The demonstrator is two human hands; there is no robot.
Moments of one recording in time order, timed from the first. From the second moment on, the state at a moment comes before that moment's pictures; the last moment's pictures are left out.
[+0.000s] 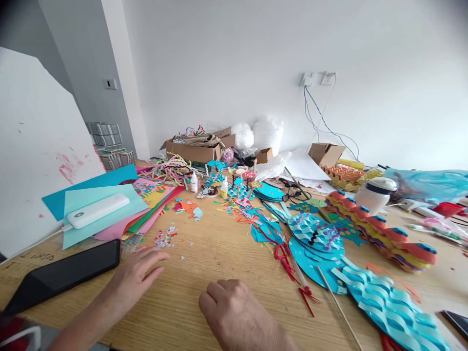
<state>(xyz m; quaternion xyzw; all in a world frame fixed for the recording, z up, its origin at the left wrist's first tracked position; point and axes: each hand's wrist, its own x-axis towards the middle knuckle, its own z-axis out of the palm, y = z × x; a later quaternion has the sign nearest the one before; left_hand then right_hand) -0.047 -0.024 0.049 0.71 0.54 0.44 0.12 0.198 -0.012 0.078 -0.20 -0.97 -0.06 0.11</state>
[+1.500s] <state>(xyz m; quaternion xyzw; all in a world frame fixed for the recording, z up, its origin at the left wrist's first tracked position) -0.163 0.124 0.118 0.60 0.73 0.29 0.15 0.173 0.003 0.086 -0.21 -0.98 -0.03 0.00</state>
